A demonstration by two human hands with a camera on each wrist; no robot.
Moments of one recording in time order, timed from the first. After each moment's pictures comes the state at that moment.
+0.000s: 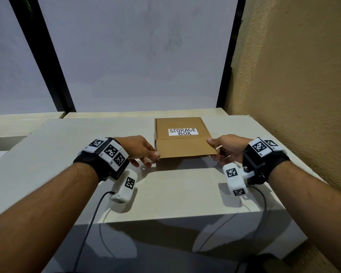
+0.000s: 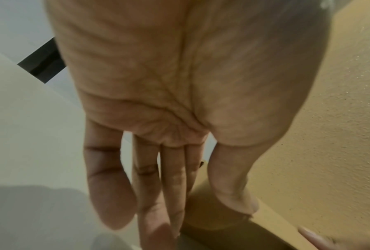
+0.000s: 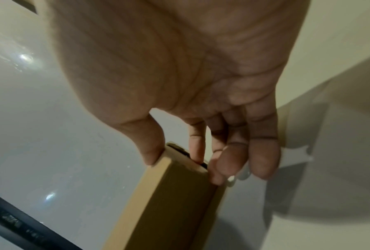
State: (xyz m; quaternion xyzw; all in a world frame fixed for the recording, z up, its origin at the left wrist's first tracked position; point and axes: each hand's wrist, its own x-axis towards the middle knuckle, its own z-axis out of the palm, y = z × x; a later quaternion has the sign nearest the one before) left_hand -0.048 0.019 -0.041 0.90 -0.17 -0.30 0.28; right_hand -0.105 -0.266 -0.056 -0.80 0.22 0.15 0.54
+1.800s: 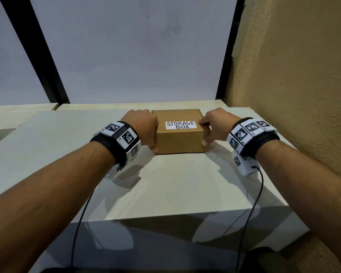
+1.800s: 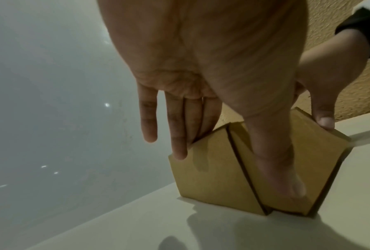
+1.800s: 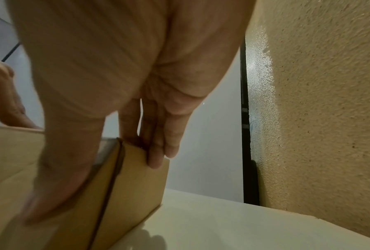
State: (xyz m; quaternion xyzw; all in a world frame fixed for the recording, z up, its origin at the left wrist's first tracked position) left_hand -0.032 -0.020 -0.028 0.95 -0.28 0.04 -0.14; right_hand -0.077 -0.242 -0.023 -1.00 0.00 0.02 0.01
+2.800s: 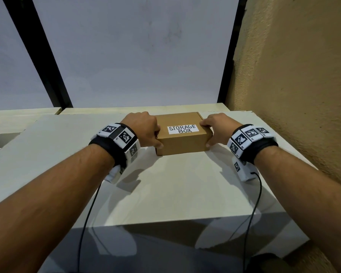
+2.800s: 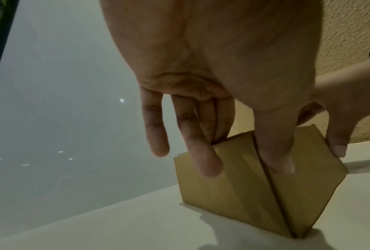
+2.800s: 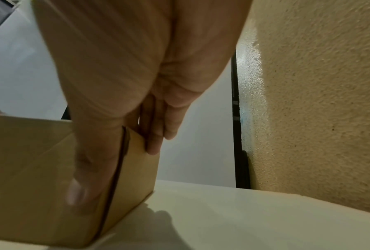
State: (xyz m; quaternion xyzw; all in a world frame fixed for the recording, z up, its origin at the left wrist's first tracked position) left_hand -0.016 -0.013 -0.030 0.95 -0.28 0.05 -0.11; right_hand -0.069 -0.249 -0.027 -1.00 -0.02 0.01 0.00
